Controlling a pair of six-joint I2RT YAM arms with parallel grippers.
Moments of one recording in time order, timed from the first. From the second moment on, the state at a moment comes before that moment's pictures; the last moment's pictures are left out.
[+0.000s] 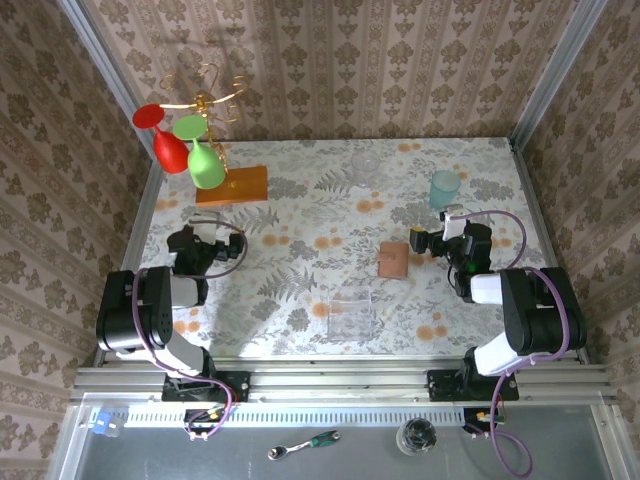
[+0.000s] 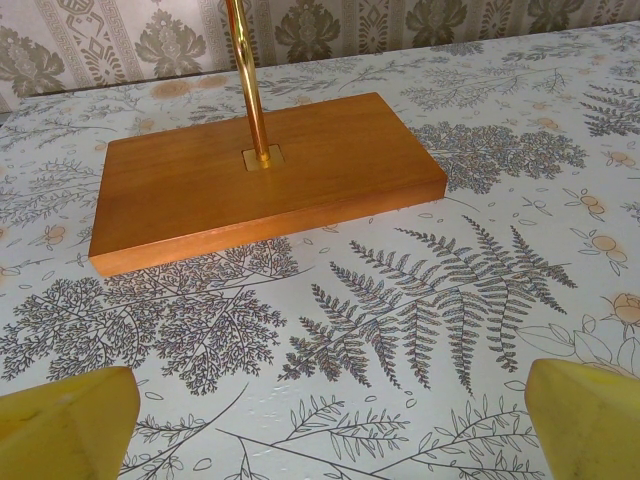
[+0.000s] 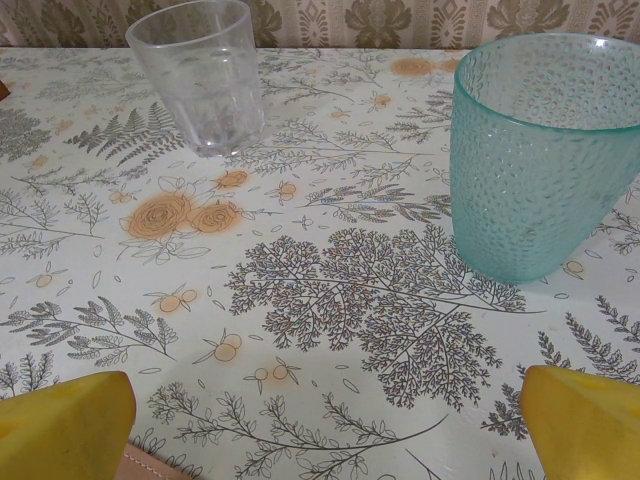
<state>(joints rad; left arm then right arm) 0.05 1.55 0.36 0.87 0.30 0.14 -0.04 1.52 0.38 0.78 -0.26 -0.02</state>
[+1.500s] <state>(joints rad) -0.05 0.98 0.59 -0.03 0.00 -0.15 0.29 0.99 0.64 -0.17 -0.06 0.24</state>
